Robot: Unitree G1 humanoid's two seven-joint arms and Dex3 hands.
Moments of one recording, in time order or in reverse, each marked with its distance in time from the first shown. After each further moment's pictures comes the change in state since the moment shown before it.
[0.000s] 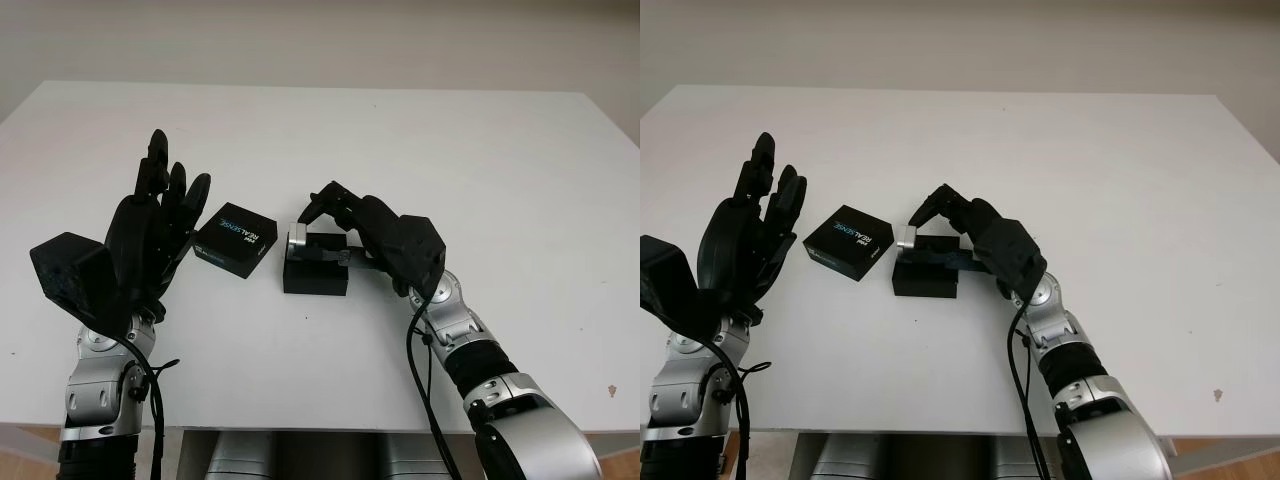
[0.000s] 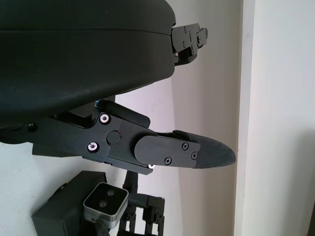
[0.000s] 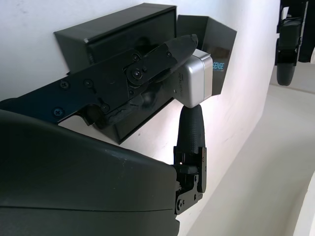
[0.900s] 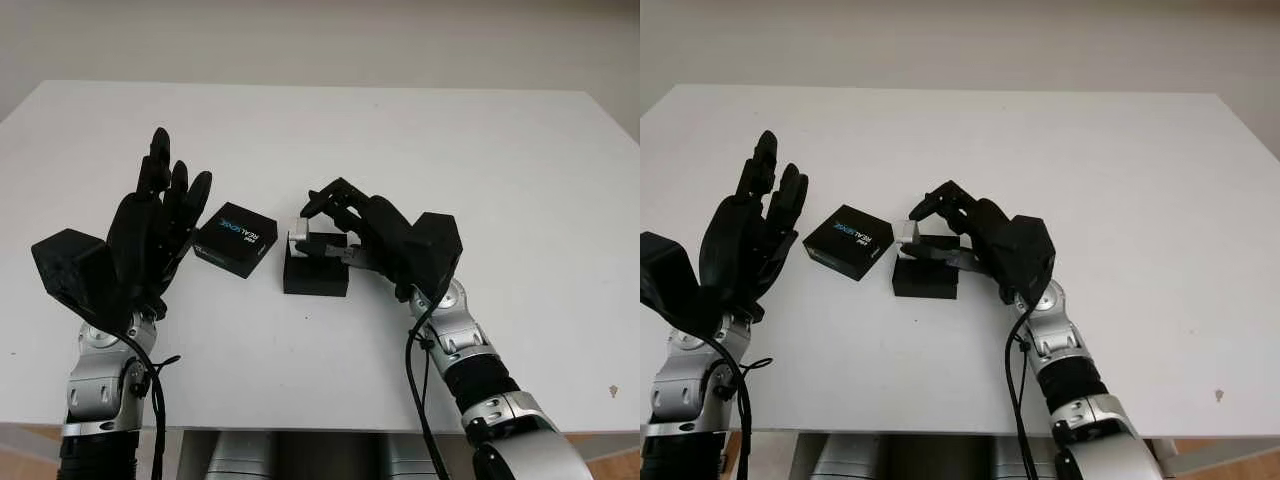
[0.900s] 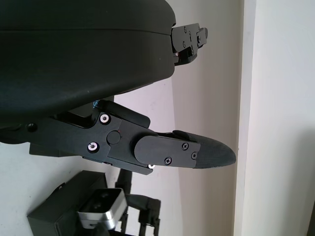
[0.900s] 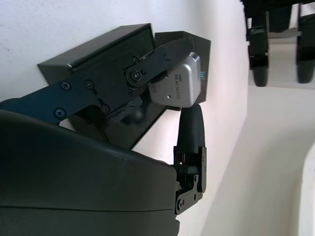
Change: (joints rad) left arm -0.014 0.001 0.000 0.014 -0.004 -0.003 -0.007; right arm 0.069 0.062 -0.026 -0.101 0.102 0.088 0.031
